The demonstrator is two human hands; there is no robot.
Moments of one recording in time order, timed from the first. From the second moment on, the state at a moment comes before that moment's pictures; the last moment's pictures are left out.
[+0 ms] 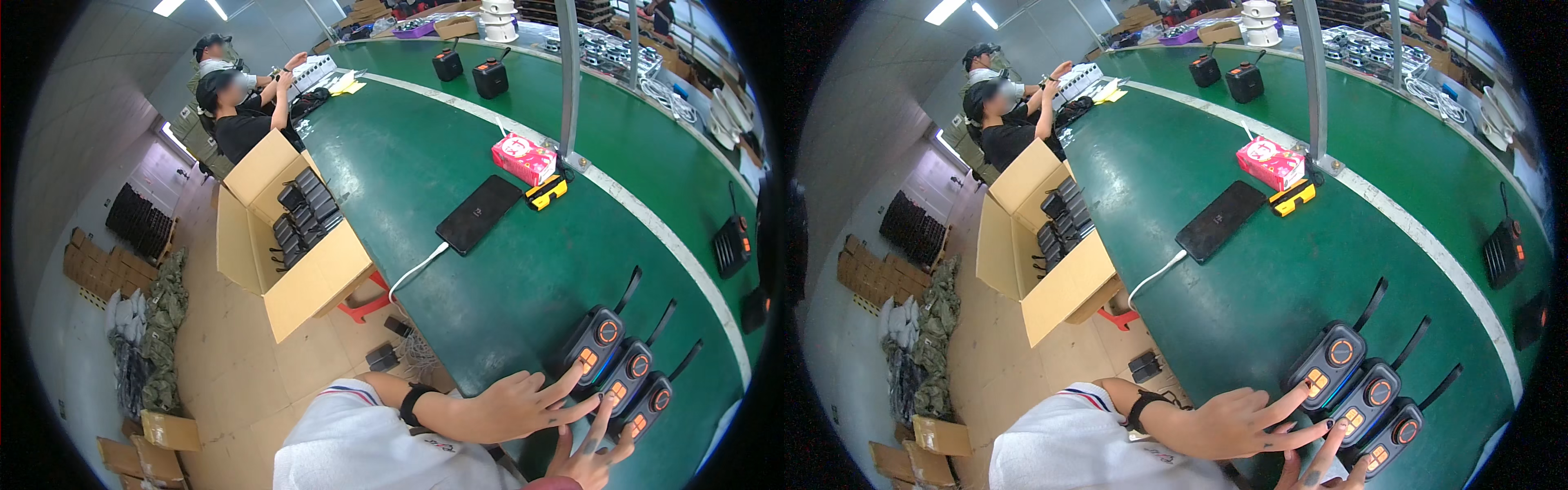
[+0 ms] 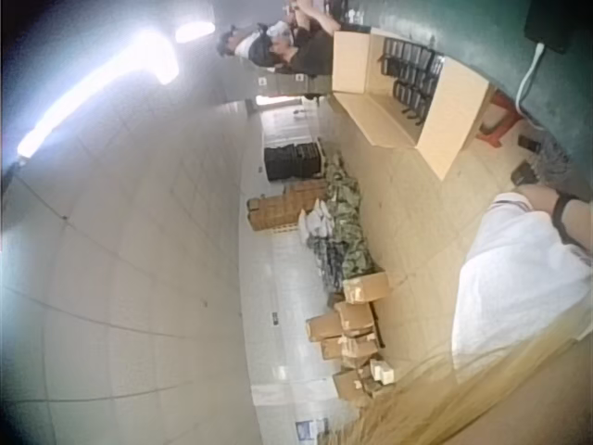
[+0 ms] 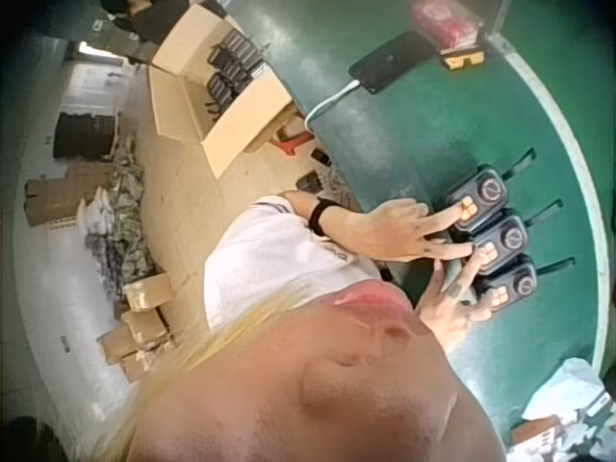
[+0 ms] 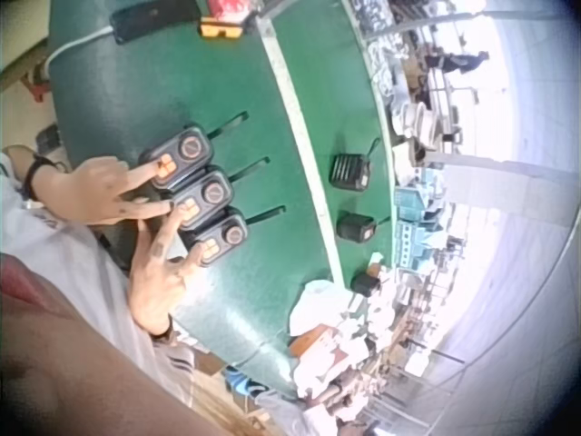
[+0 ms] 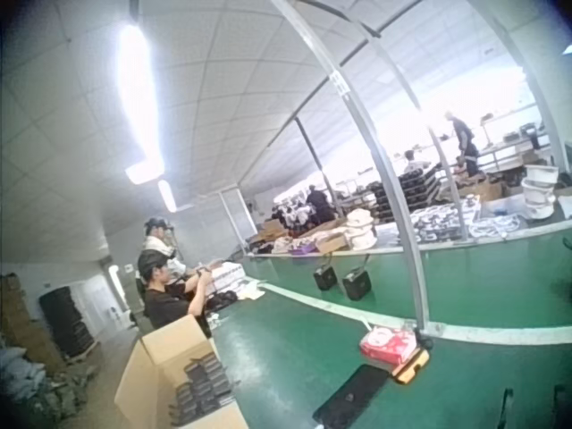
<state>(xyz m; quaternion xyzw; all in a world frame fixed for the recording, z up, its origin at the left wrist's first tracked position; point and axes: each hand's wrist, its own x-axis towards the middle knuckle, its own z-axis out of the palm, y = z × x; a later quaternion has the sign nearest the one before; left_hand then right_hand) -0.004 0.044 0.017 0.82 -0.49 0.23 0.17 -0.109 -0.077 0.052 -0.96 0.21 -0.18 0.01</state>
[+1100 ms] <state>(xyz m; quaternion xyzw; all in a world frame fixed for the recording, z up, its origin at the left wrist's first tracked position) 0.001 0.041 0.013 0.82 -0.49 0.28 0.12 -0.108 -0.072 0.039 -0.95 0.26 -0.16 0.06</state>
